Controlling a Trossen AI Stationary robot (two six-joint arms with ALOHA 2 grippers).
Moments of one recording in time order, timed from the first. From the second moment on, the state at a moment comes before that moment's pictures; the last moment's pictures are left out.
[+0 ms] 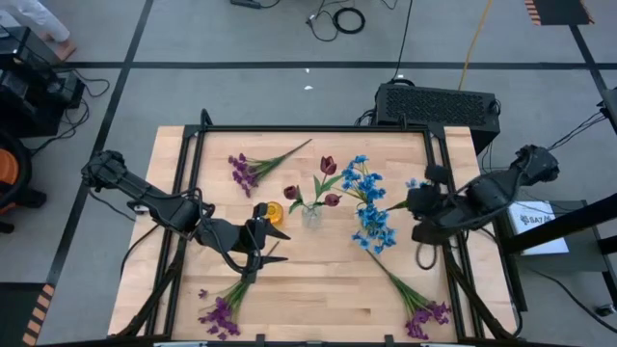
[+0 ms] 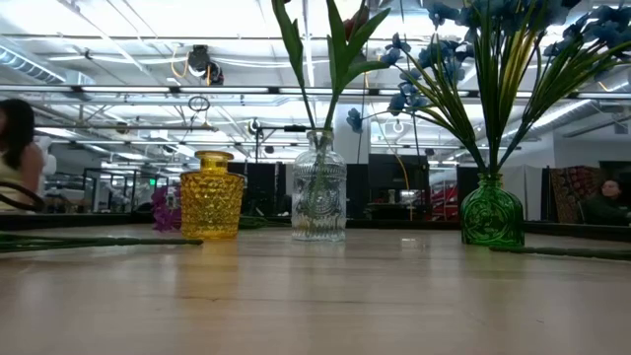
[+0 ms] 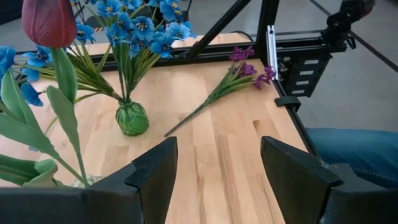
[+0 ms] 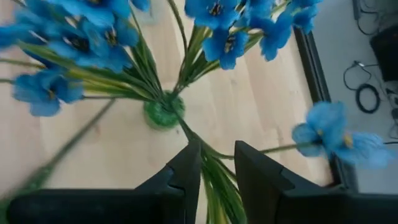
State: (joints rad) left arm -0.49 1.31 1.13 -0.28 -0.33 -0.15; right arm 0.54 1.18 1.38 -1.57 0.56 0.67
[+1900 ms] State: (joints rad) left arm -0.49 1.31 1.13 -0.31 -0.33 -0.15; right arm 0.40 1.19 1.38 -1.57 0.58 0.66
